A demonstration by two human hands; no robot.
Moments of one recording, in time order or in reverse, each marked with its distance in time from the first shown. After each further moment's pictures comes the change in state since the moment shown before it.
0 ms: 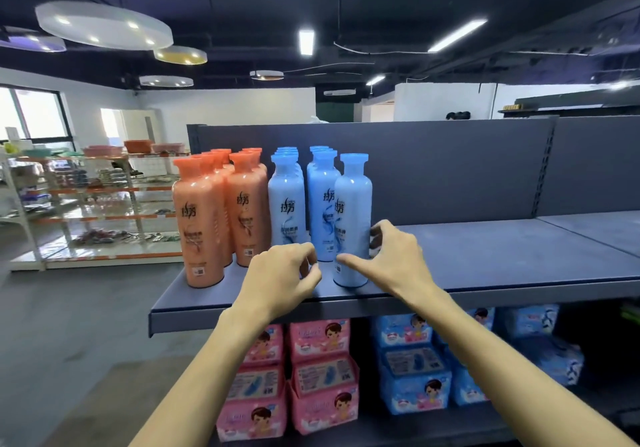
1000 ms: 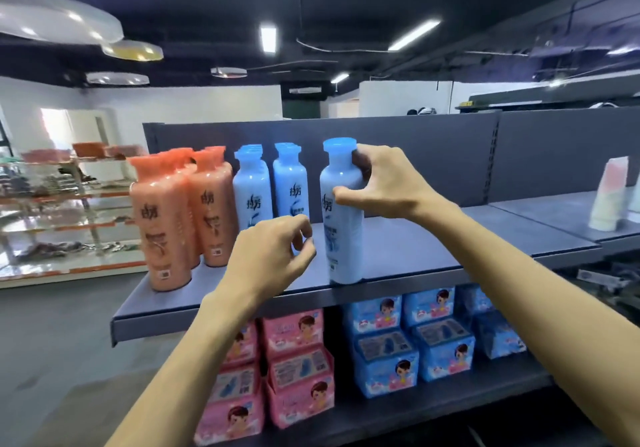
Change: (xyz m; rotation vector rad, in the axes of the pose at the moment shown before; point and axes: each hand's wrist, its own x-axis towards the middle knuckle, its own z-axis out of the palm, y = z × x) left_hand 0.012 0.044 -0.028 -0.080 0.115 0.150; right_hand 0.035 -0.048 -0.105 0.133 -0.080 -0.388
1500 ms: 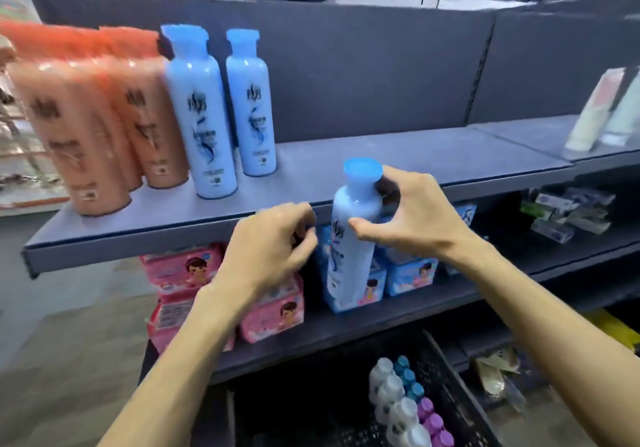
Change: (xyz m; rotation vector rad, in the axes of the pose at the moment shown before) left_hand -0.066 0.025 0.075 -0.165 -0.176 0.019; right_hand -0.143 0.045 0.031 -0.019 -0.058 0.209
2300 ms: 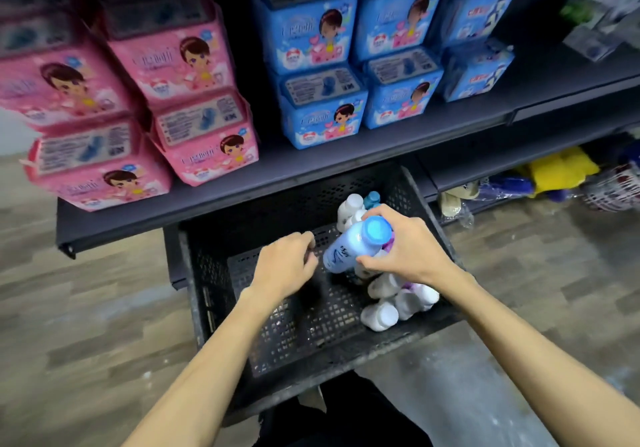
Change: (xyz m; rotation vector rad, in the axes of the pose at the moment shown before) left_hand -0.217 0.014 0.259 -0.111 -0.718 -0.334; right_hand -0.251 0.159 0.120 -0.036 -0.419 0.580
